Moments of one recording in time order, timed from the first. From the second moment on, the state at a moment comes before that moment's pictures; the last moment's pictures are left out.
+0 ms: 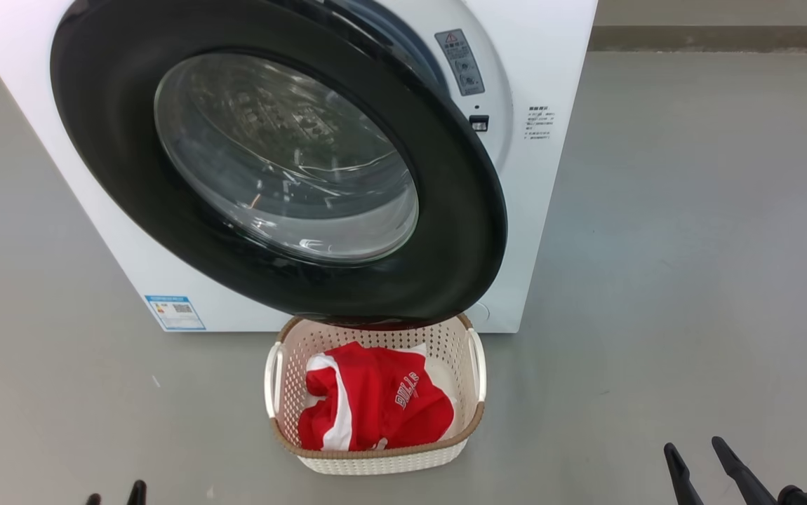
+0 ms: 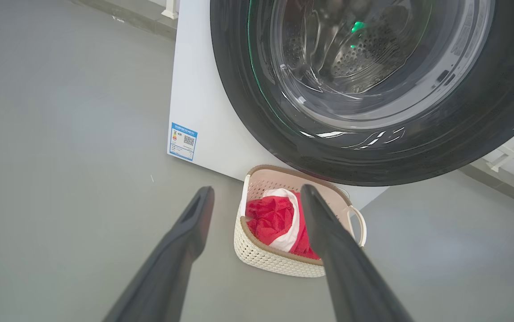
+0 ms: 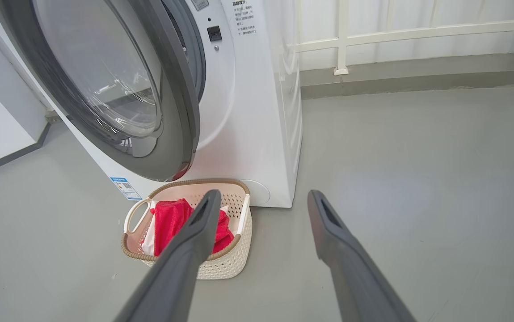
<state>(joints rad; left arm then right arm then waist) 0.10 0.28 -0.05 0.37 -0.74 -0.12 -0.25 0.23 -0.19 0.05 0.19 0.46 0.13 -0.26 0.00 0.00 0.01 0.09</state>
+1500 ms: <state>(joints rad) 0.18 0.08 0.14 0.18 -0.18 -0.13 -0.25 0.24 -0.16 0.04 0.16 0.47 0.13 -0.26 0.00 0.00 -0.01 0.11</state>
